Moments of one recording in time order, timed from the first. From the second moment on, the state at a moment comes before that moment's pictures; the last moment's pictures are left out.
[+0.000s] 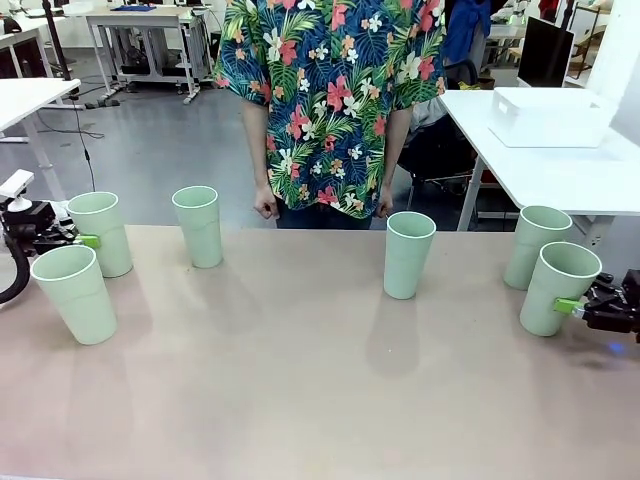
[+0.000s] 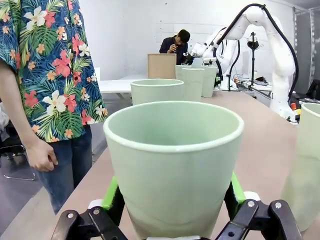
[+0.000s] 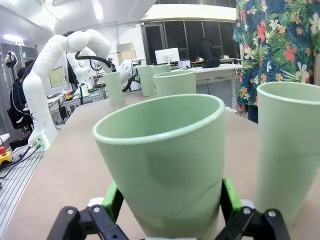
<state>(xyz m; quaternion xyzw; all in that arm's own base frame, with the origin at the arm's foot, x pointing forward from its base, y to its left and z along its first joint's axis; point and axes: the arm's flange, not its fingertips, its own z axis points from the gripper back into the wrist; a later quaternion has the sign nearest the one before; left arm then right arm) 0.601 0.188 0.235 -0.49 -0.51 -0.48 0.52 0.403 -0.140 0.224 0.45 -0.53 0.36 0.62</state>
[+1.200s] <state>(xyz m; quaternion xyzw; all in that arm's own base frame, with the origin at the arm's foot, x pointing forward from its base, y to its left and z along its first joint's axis) 0.603 0.177 0.230 -0.50 -0.50 -0.48 0.52 0.405 -0.130 0.220 0.46 -0.51 0.36 0.63</state>
